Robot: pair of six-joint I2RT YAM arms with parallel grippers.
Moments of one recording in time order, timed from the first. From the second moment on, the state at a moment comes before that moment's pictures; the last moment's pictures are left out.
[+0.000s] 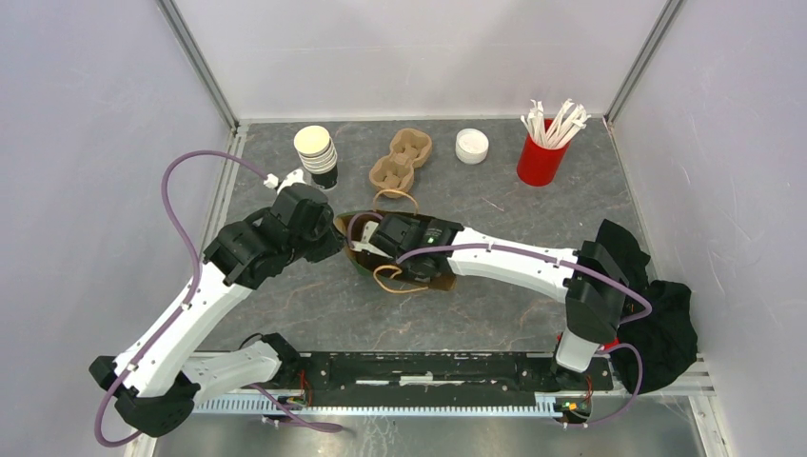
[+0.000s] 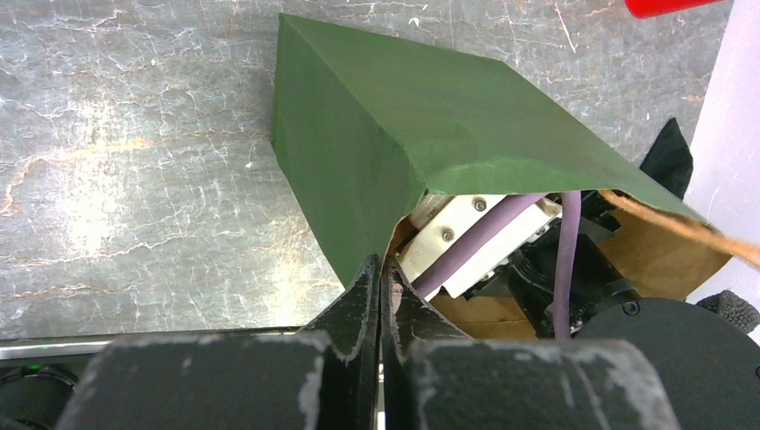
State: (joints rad) left arm -0.71 1.00 1.26 -1.08 -0.25 -0.97; right arm 1.12 1.72 1.40 -0.79 0.47 -0.33
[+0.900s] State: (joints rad) left arm -0.71 1.01 1.30 -1.04 -0.25 -0.96; right arm 1.12 1.73 1.64 -1.11 0.28 -0.22
